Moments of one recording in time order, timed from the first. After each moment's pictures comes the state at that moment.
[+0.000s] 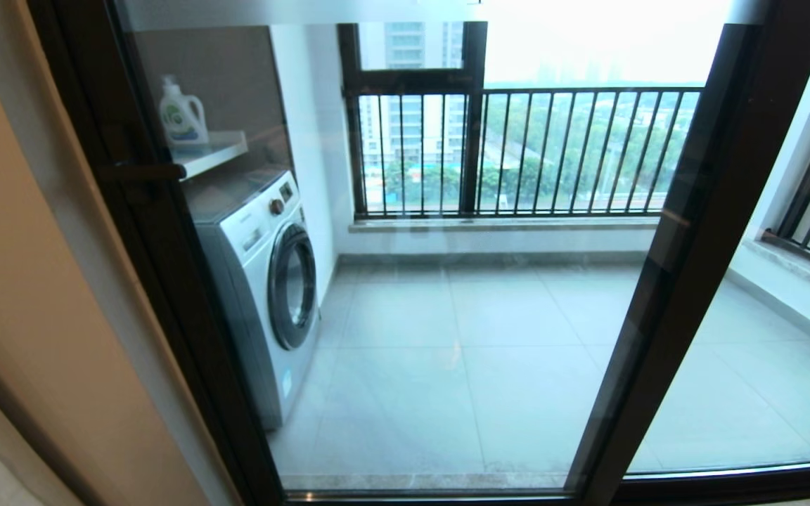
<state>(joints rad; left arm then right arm) 0.00 0.00 0.00 0.00 0.00 -0.01 0.00 0.00 0.00 -0.03 -0.01 0.03</state>
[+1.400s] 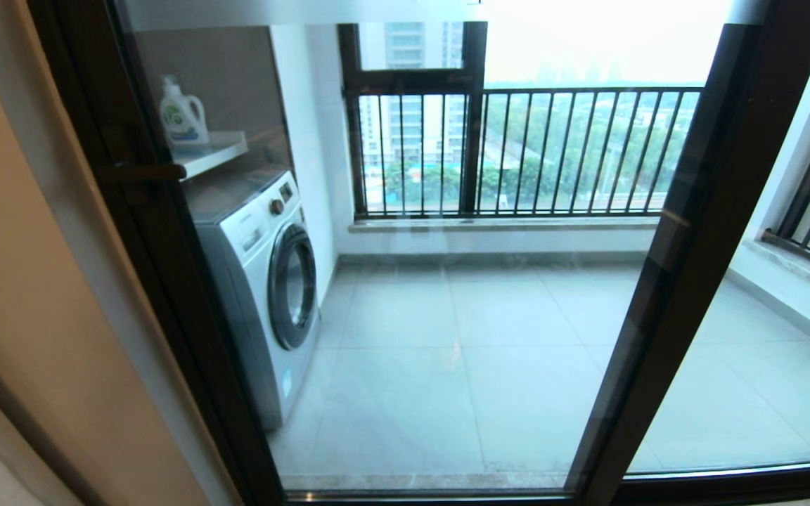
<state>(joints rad) 0.00 0.74 -0.63 -0.20 -0.20 -0.09 0.00 0.00 0.00 -0.03 -0.01 0.03</state>
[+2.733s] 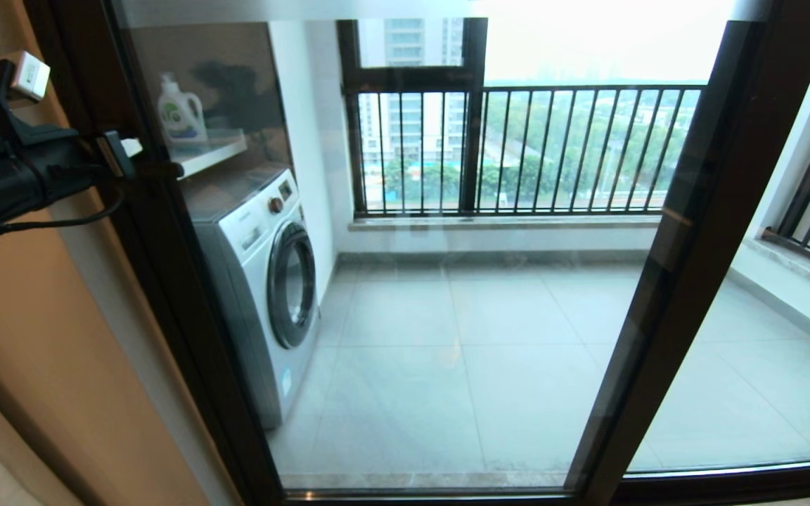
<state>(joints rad) 0.14 1.72 -1.29 -0.47 -0.22 -0.11 0.00 0.00 0.00 -0.03 -0.01 0.03</state>
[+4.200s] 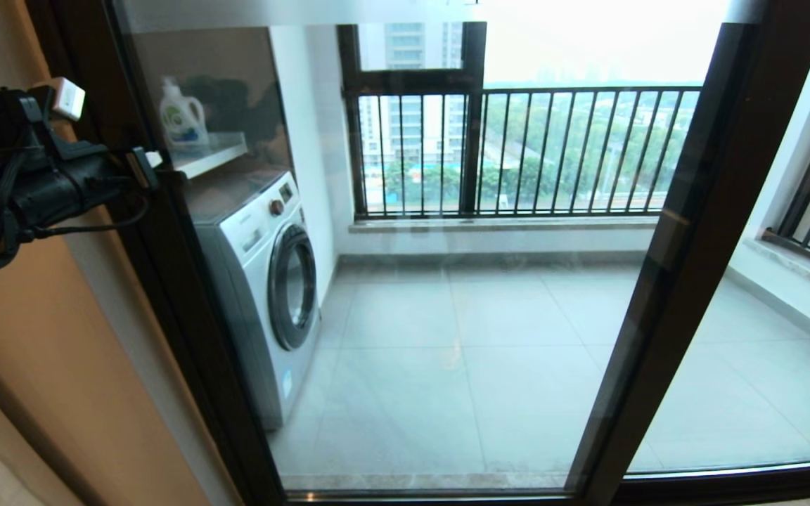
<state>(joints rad) 0.17 1.89 -1.35 -0.48 -0.22 -0.10 0.00 0.00 0.00 -0.03 -0.01 0.03</state>
